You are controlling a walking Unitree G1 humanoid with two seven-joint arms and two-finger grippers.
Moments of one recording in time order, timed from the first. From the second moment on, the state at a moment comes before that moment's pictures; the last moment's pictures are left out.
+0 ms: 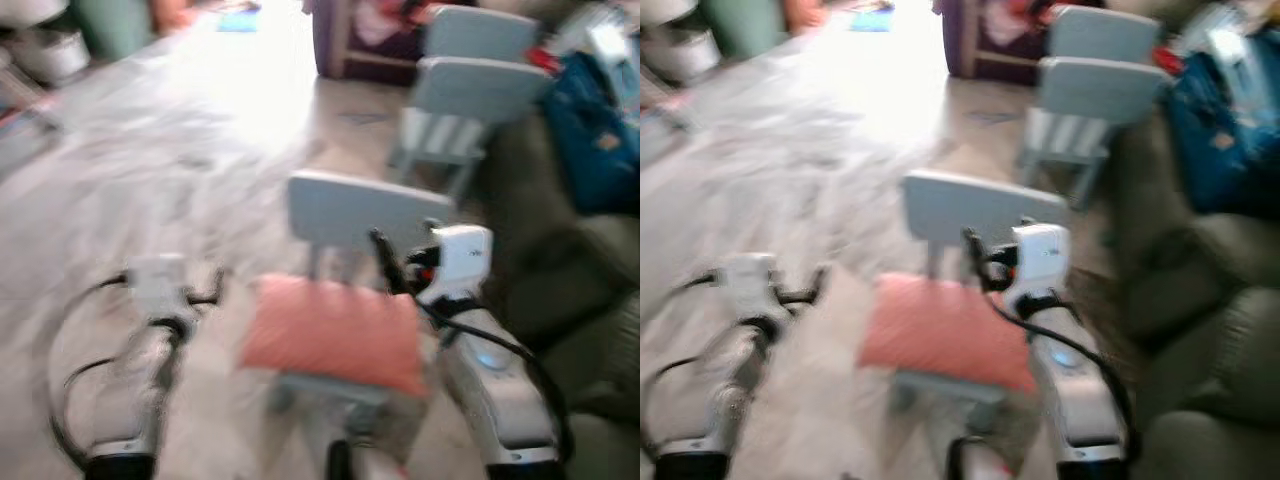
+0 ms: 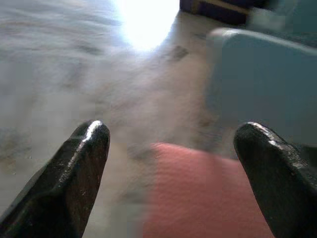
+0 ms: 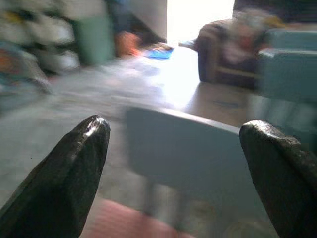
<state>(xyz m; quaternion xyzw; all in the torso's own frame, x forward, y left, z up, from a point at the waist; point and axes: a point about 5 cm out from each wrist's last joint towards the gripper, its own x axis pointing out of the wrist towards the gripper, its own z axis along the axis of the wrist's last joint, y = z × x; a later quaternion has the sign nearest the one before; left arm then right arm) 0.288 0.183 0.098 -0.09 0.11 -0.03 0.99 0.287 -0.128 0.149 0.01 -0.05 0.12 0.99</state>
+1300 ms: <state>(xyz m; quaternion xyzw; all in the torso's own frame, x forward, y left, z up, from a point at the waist) 0.293 0.196 0.115 -0.12 0.08 0.00 0.99 0.285 -0.120 0.148 0.02 -0.04 0.14 0.99</state>
